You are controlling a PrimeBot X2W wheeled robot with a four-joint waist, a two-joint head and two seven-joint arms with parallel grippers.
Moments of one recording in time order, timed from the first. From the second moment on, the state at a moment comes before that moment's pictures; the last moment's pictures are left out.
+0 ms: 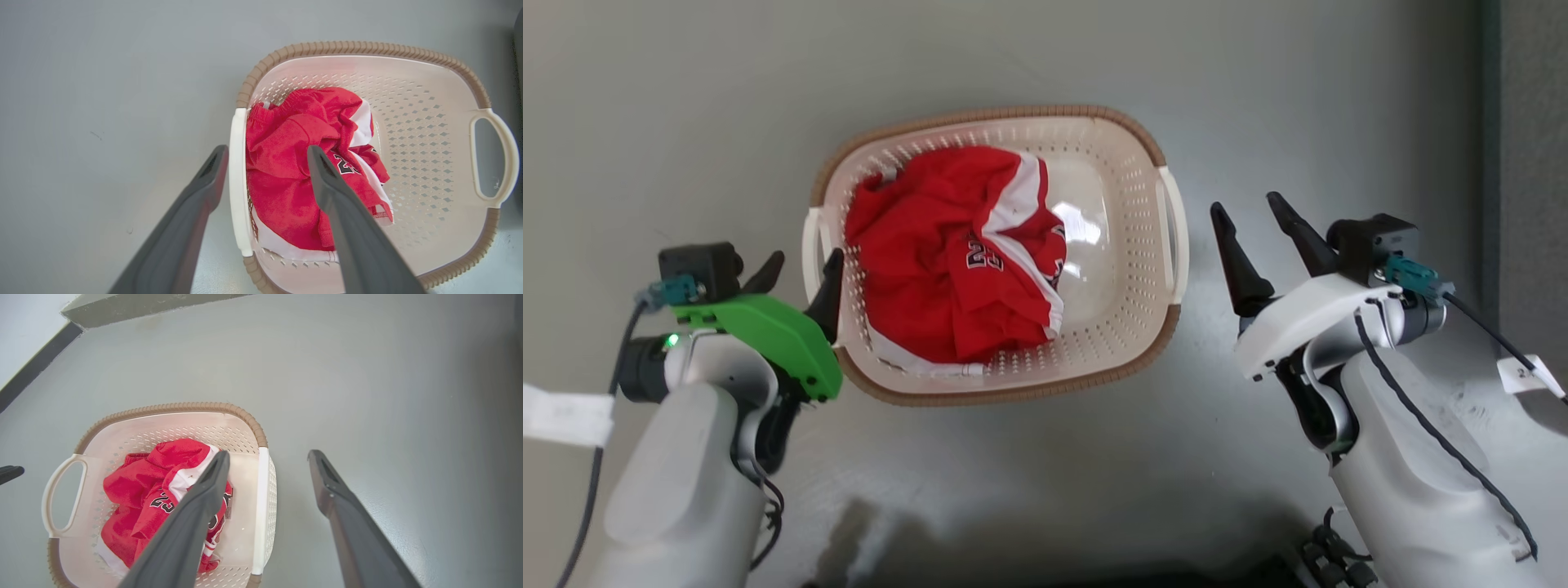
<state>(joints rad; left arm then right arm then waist) -0.48 0.15 -0.30 0.47 -0.55 -0.05 0.08 -0.39 -0.07 0.30 0.38 0.30 0.02 -0.10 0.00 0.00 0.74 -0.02</state>
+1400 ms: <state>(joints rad) -0.82 0.14 -0.32 0.89 -0.62 -0.13 0.11 -0.66 -0.06 0.46 0.69 0.39 0.08 -0.16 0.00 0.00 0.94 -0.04</state>
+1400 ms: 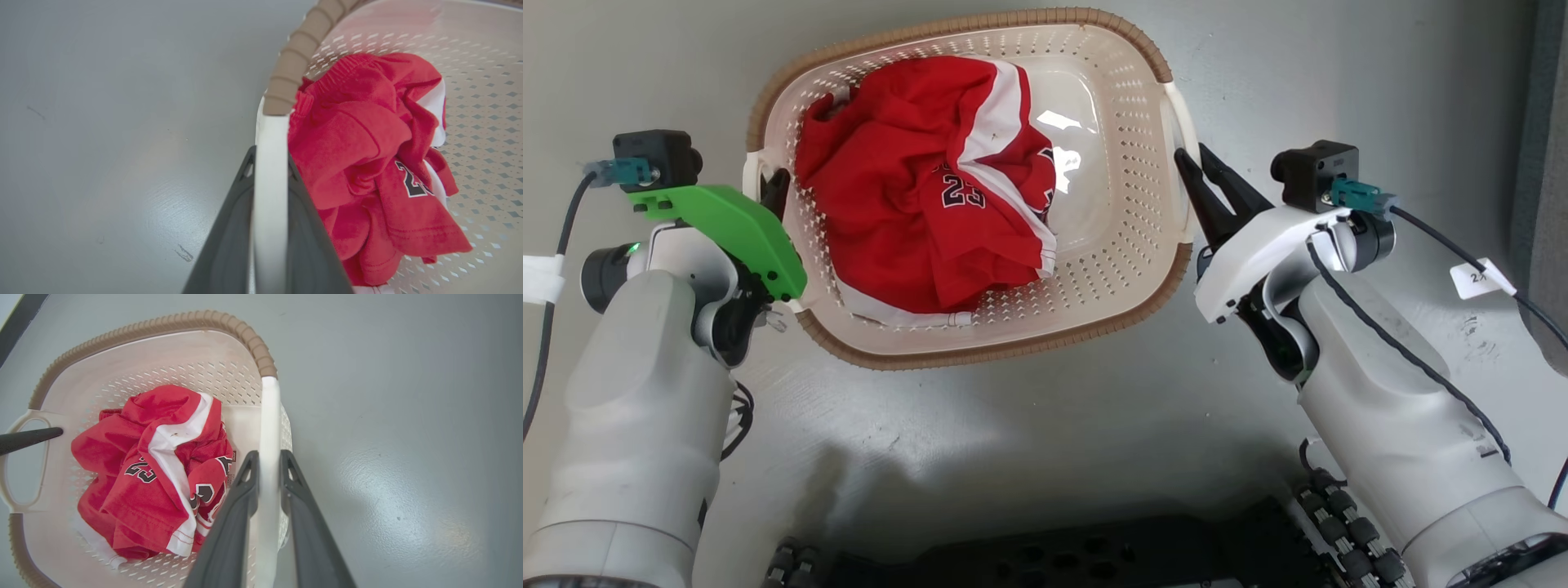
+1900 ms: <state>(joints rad) -0.84 0.09 -0.38 0.95 -0.67 -0.13 0.10 -0.69 -0.06 0.47 0.82 0.45 0.10 -0.14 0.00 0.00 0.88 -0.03</state>
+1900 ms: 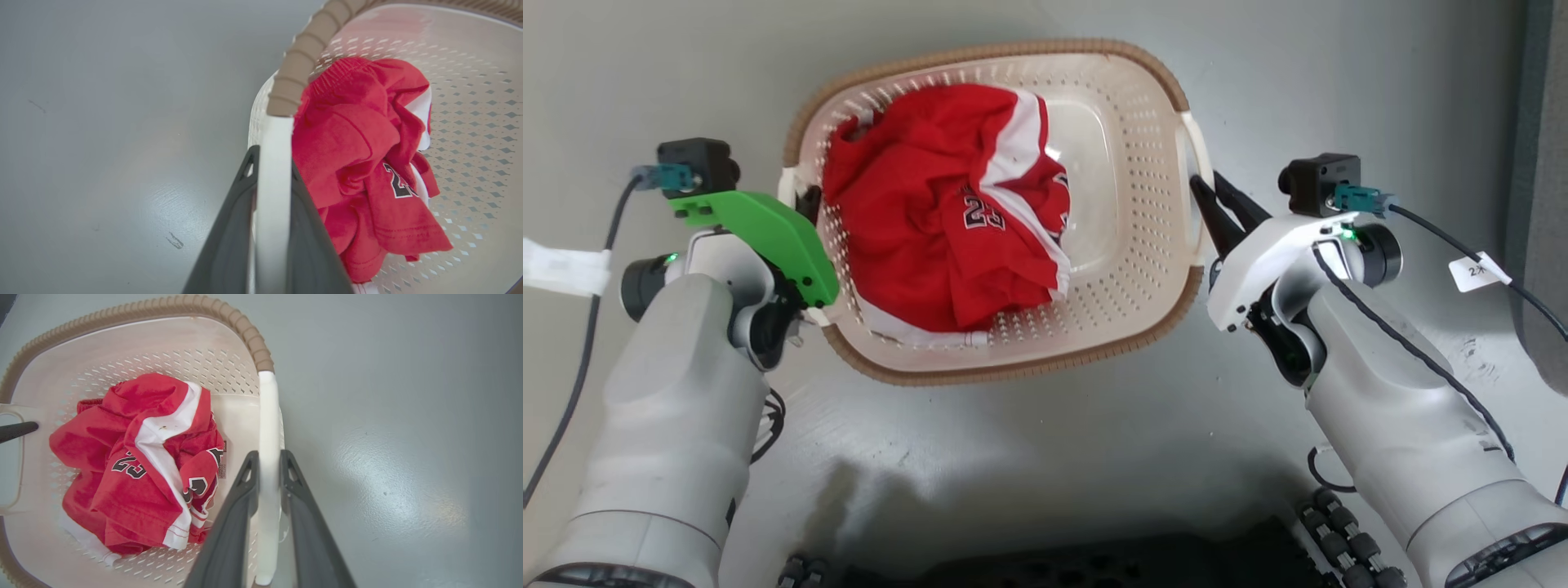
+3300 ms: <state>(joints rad) -0.77 0.12 -0.50 1.02 -0.93 -0.12 0.35 -0.73 -0.06 0.59 1.01 0.75 0.12 0.20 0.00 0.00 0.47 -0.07</state>
